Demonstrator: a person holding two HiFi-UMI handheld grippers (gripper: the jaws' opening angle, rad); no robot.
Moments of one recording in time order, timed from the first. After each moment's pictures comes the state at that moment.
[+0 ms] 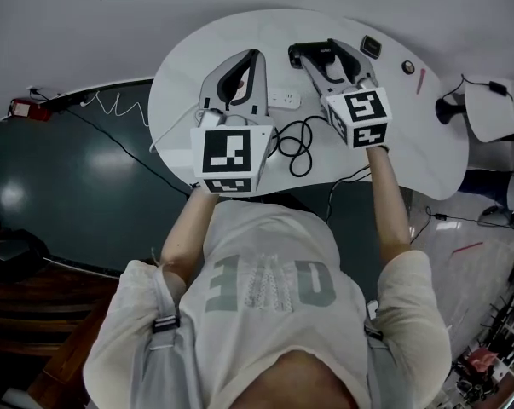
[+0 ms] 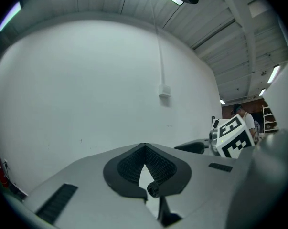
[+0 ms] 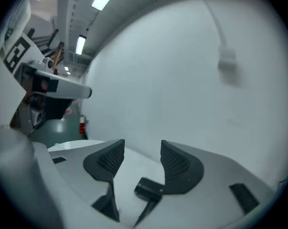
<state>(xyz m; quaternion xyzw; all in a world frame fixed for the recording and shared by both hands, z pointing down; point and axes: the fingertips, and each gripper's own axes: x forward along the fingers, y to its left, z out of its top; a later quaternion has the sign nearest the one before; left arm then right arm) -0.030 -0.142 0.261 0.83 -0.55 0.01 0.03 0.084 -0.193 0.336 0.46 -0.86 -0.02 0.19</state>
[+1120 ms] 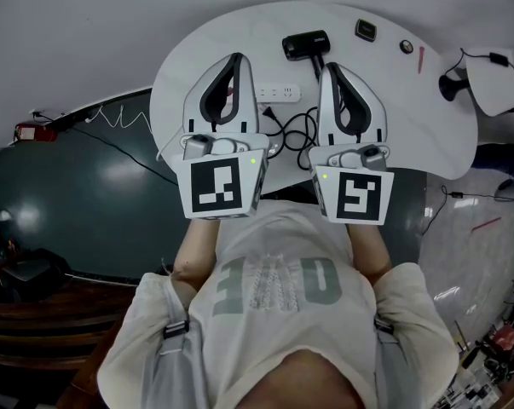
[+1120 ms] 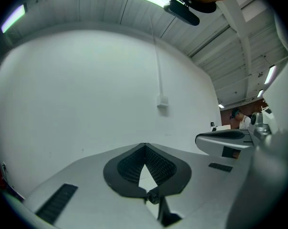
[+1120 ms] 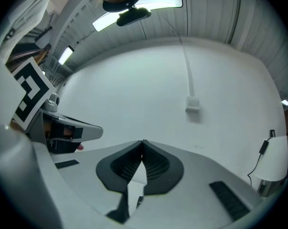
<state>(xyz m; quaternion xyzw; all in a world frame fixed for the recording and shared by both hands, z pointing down) -0.035 -0.116 0.222 0.83 -0.55 -0.03 0.01 0.076 -0.090 0.223 0.61 -0.78 -0.10 0.02</state>
